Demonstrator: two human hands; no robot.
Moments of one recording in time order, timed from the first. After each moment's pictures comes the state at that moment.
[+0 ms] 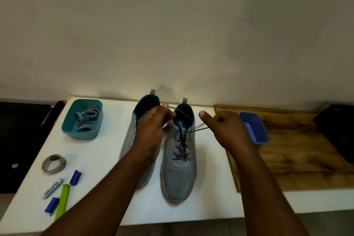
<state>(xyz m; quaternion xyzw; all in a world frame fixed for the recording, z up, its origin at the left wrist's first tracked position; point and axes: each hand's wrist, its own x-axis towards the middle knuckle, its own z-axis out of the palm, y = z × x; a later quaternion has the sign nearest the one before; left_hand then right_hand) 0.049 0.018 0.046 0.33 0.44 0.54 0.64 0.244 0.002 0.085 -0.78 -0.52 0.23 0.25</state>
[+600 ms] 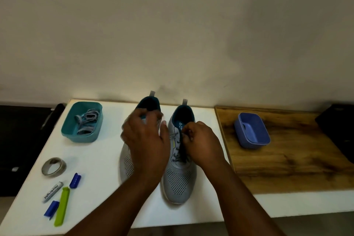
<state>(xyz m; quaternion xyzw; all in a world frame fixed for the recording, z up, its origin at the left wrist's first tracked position) 0.057 -0.007 0.019 0.60 0.67 0.43 0.06 0.205 0.002 0.026 -0.72 -0.67 0.13 0.16</state>
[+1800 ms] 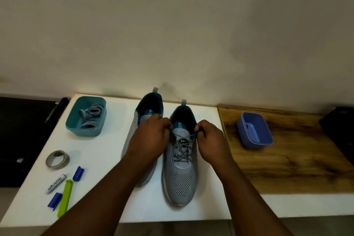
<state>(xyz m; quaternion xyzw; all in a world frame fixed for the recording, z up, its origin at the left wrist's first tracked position) 0.026 0.027 0.000 0.75 0.56 0.28 0.20 0.228 0.005 0.008 -0.71 -0.61 0.22 0.26</state>
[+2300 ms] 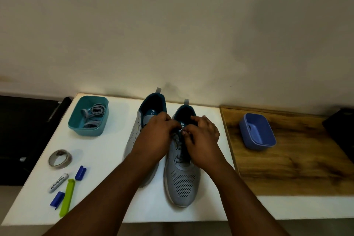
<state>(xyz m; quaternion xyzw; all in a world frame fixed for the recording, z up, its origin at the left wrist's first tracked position) 0.030 0.029 0.002 0.79 0.53 0.25 0.19 0.197 0.001 0.011 -0.70 -0.69 0.14 0.14</state>
